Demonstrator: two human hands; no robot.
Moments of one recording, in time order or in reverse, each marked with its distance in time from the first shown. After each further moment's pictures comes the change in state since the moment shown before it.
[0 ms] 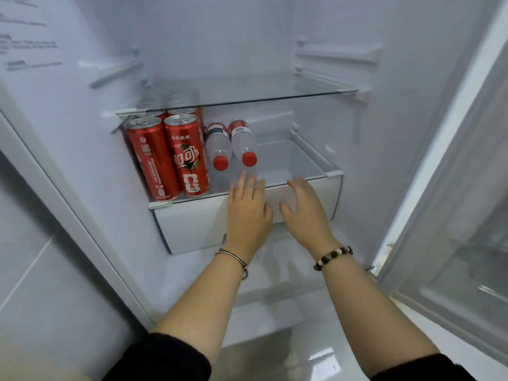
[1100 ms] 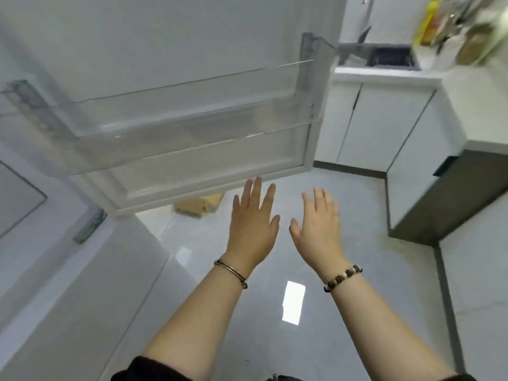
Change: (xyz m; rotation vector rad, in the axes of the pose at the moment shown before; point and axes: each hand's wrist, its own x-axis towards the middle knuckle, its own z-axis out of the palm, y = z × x) left_hand -0.261 0.392 0.003 -0.406 -0.693 0.826; right_hand -0.449 0.122 -0.249 -0.709 0.324 0.973
